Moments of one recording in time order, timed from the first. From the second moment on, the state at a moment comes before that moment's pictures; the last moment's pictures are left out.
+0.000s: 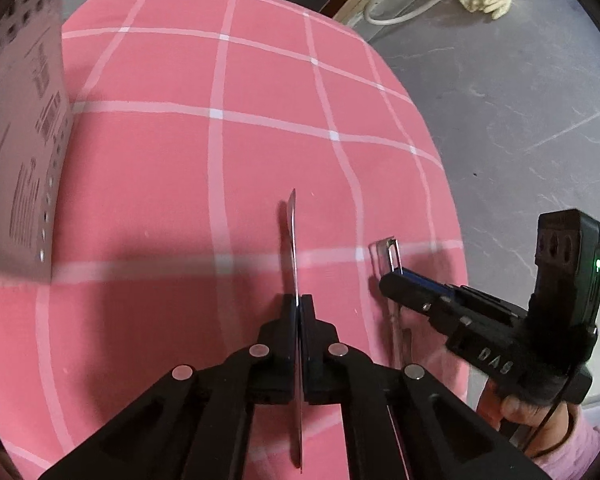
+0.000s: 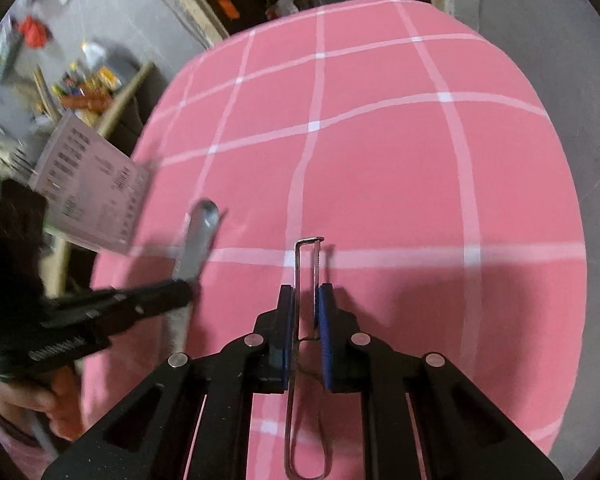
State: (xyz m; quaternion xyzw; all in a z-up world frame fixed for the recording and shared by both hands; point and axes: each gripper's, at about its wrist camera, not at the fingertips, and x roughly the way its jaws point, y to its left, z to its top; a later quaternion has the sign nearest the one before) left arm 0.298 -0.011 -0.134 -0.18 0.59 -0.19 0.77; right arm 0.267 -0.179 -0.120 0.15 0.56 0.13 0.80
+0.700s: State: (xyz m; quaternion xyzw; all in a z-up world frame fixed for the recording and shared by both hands) left arm 0.212 0.024 -0.039 -0.17 0.41 -0.19 0.88; right arm 0.215 -0.199 -0.033 0.15 0.38 0.16 0.90
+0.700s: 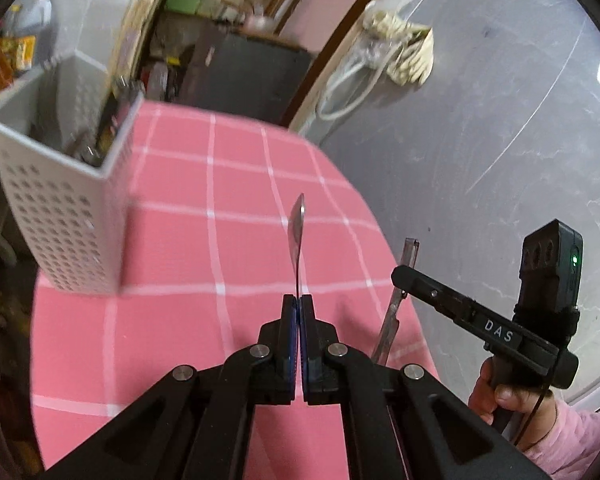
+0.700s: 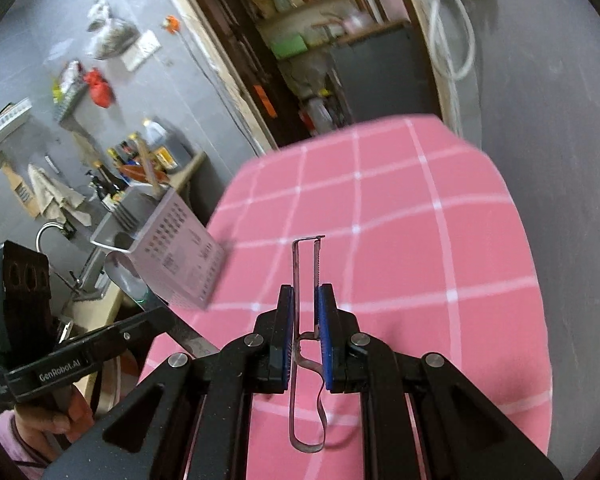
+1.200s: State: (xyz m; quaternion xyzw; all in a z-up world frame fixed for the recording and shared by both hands) left arm 0.218 0.086 0.061 -0.15 0.32 -0.14 0.92; right arm 0.250 -0.133 0.062 0.19 0.23 0.25 0.92
